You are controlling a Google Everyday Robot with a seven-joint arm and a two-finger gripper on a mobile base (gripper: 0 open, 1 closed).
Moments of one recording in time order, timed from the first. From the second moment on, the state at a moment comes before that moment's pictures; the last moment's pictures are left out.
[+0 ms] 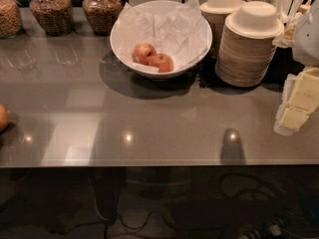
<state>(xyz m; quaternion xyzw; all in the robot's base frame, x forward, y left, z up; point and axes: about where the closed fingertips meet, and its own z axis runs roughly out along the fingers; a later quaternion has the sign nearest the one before) 0.438 -0.217 0.976 -0.60 0.78 -0.03 0.16</state>
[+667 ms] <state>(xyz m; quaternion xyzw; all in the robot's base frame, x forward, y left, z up) 0.451 -0.203 0.980 -0.61 0.77 -0.03 0.20</state>
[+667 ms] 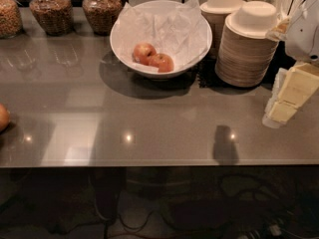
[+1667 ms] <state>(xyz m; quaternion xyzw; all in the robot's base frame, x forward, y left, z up) 0.589 -0.068 0.999 -0.62 0.69 0.02 0.38</state>
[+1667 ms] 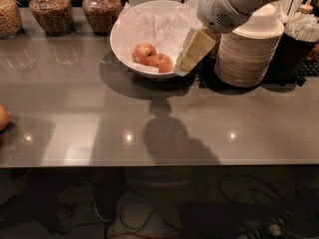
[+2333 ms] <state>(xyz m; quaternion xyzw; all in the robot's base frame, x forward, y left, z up) 0.597 -0.067 0.996 -0.61 0.69 0.00 0.39</state>
